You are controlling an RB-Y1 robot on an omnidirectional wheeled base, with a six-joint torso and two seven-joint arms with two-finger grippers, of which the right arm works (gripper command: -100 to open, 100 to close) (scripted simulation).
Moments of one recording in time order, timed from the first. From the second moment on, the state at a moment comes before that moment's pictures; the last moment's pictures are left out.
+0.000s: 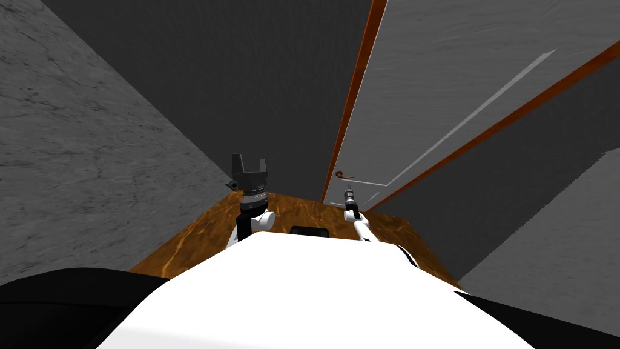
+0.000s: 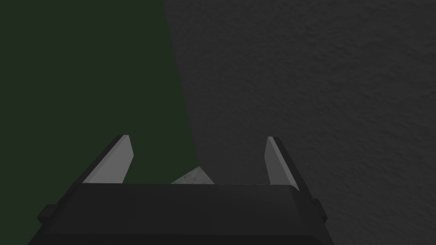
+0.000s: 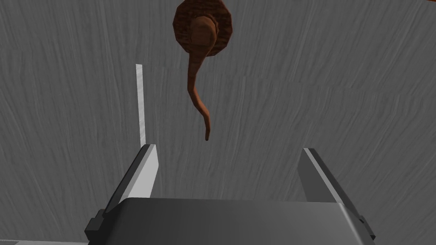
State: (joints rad) arm -0.27 -0.20 -0.16 -0.64 -0.04 -0.69 -0.01
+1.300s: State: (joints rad) arm -0.26 -0.28 -0.19 -0.54 -0.07 -0.73 -0.07
